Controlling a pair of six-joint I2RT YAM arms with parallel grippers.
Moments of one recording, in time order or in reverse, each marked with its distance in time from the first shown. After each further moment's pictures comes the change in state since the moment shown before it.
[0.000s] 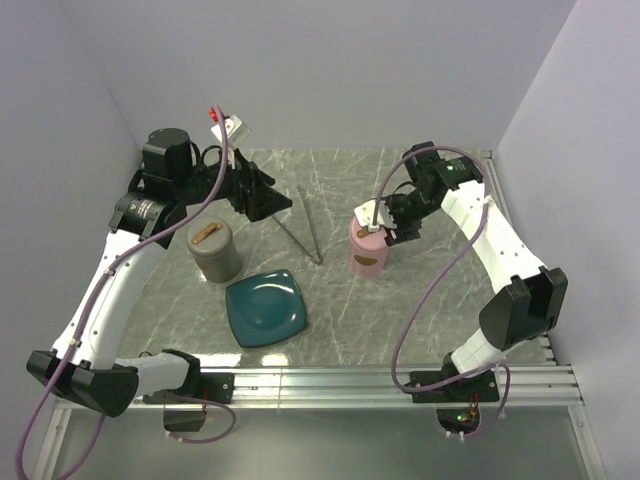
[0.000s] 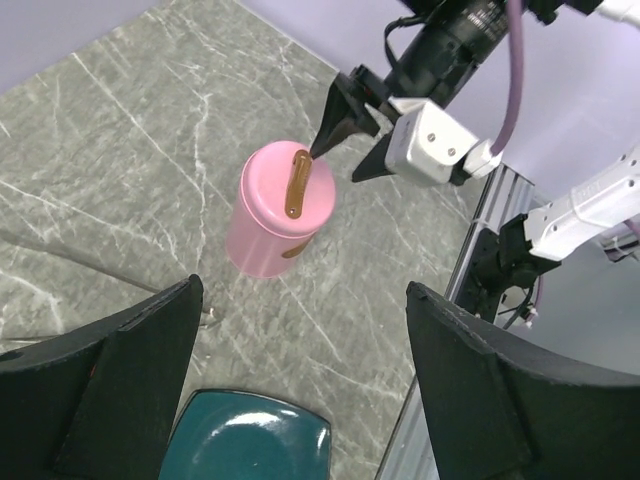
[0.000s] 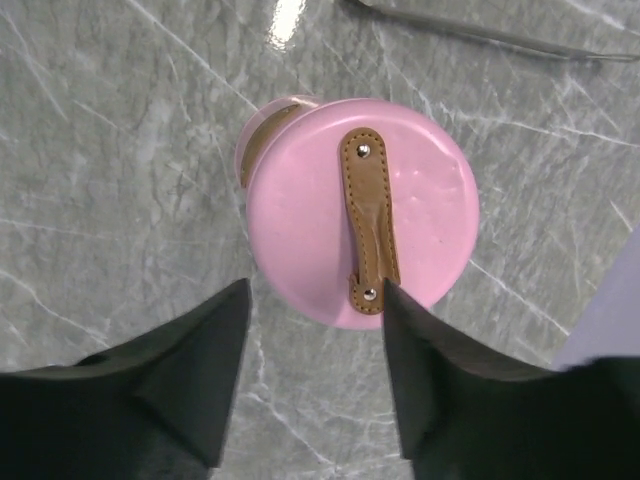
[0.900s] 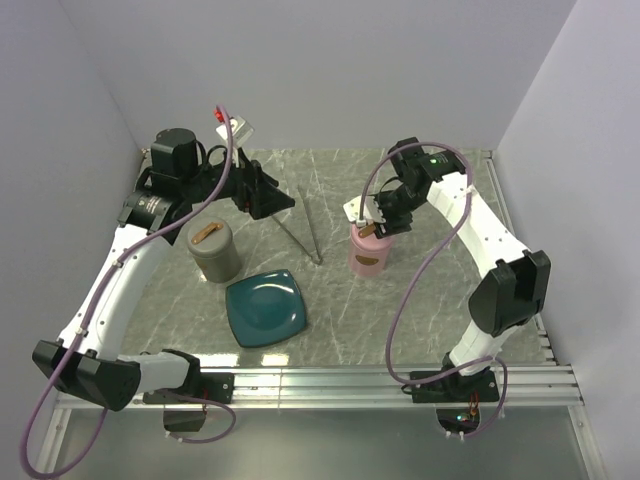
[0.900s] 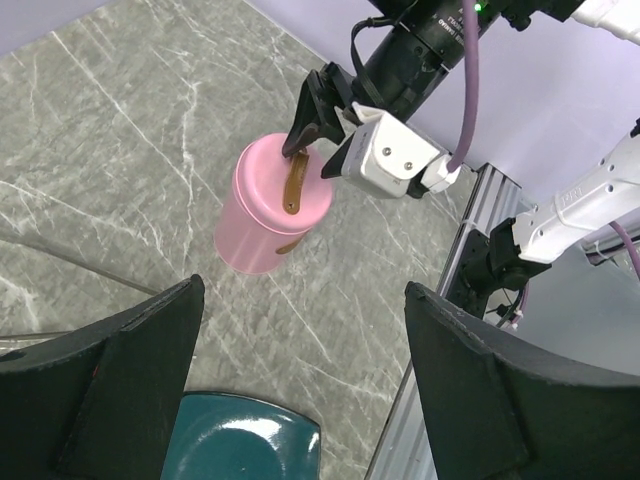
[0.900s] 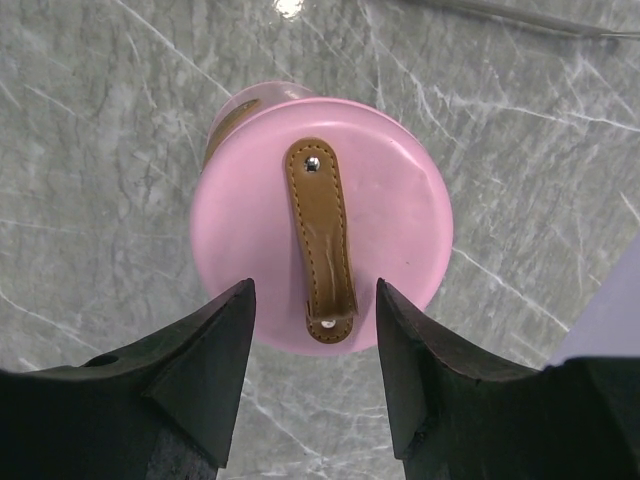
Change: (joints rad) left arm 0.006 0.030 -0.035 0.051 0.026 -0.045; right arm 0.040 0.105 0.071 0.024 0.076 0.037
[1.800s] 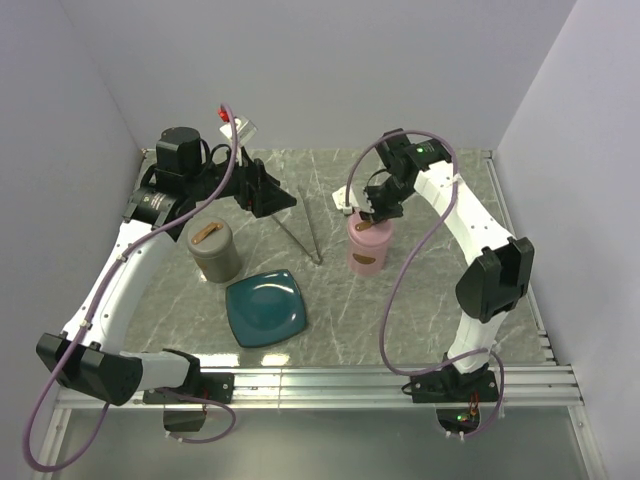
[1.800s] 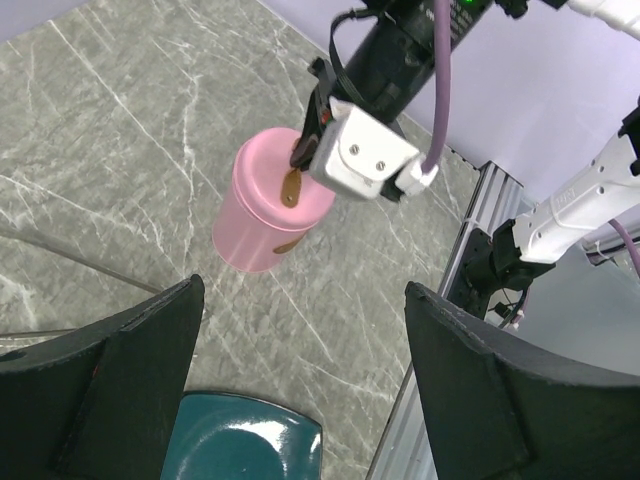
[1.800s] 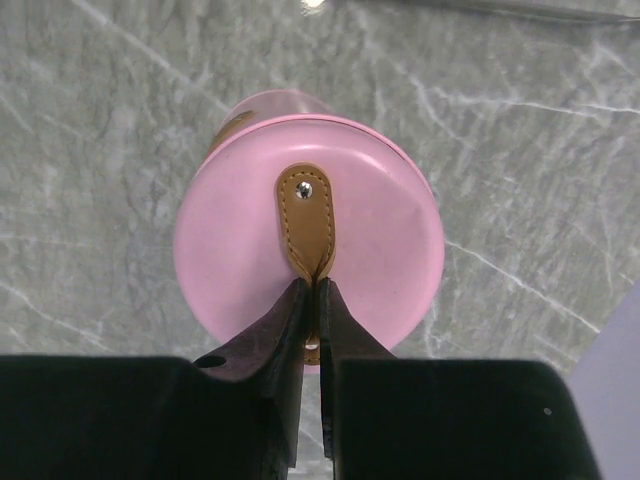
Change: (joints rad) left arm 0.000 0.028 0.000 0.007 0.000 0.000; right arm 0.036 0.106 0.128 -0.058 0.042 0.103
